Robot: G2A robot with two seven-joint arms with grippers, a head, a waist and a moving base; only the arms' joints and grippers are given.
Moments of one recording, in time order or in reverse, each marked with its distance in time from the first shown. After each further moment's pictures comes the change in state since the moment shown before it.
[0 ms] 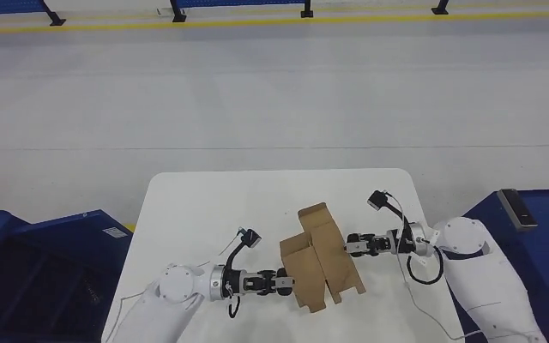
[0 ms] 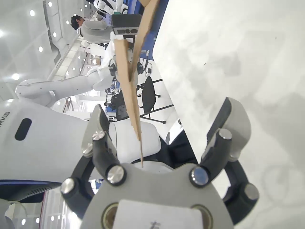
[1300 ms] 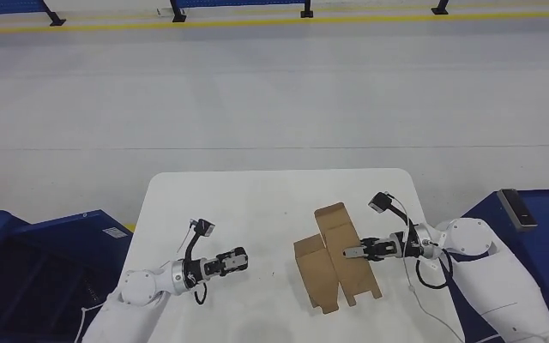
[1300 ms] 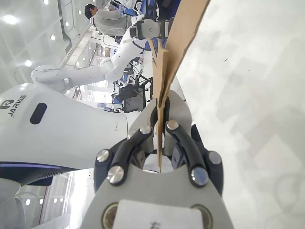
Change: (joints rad) left arm 0.082 0.067 -0.232 0.067 -0.013 -0.092 0.025; right arm 0.013 0.118 -0.111 -0.045 0.173 -0.031 -0.031
